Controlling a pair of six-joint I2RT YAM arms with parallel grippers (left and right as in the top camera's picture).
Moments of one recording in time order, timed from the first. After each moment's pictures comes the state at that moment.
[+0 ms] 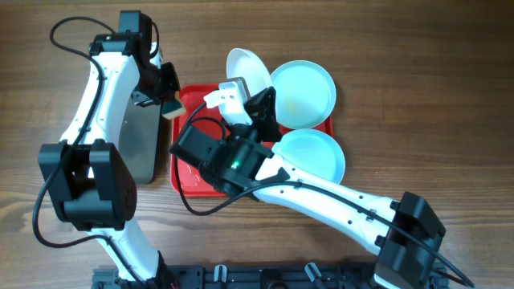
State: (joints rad) left arm -0.02 1.96 1.66 -1.10 0.10 -0.30; right arm 1.07 1.82 1.55 -0.85 1.41 0.45
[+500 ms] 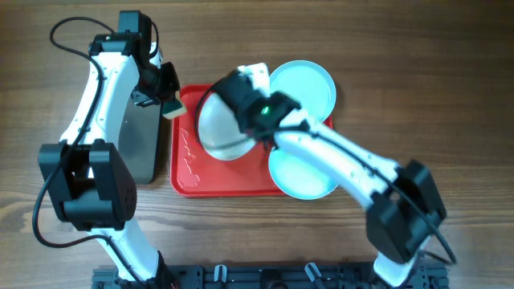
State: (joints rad) left arm -0.01 1.96 1.66 -1.10 0.12 -0.30; right arm 0.76 1.92 1.55 -0.80 0.37 0.50
